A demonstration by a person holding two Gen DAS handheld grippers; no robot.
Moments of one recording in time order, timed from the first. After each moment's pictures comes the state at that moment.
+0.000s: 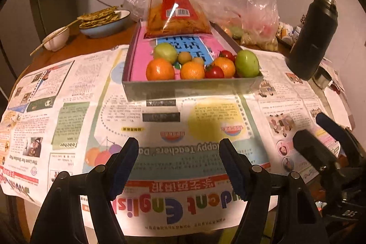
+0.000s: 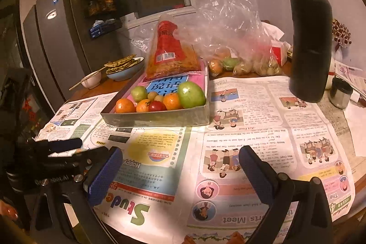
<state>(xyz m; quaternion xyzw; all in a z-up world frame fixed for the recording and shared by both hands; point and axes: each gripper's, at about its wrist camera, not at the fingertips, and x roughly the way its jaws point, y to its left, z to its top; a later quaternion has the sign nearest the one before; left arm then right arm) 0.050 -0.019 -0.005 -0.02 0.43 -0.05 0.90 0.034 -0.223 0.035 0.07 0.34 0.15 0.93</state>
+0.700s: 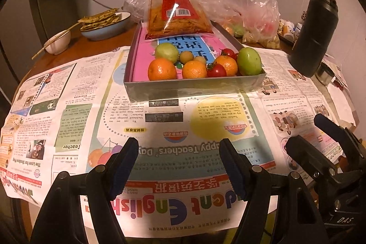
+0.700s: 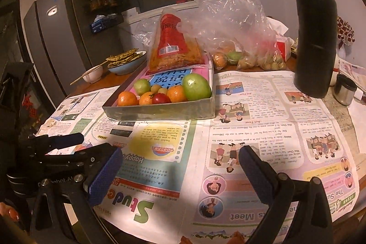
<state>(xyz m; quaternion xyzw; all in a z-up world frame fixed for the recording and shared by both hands) 0.050 -0.020 -0.004 0.00 0.43 -0.04 0.90 0.037 -0.215 0.028 0.07 0.35 0.15 0.92</state>
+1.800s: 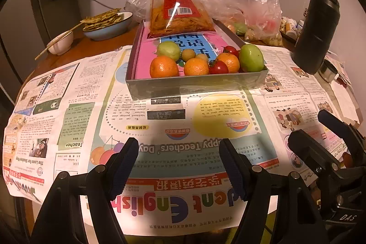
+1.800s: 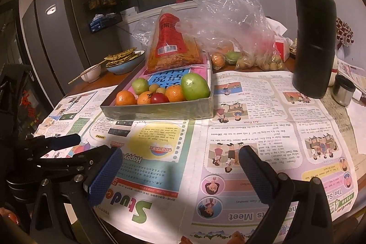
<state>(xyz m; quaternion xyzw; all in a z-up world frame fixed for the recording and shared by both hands) 0.047 -0.023 -0.006 0.01 0.43 -0.03 0.90 0.039 -0.215 0.028 0.06 0.35 0.14 0.92</state>
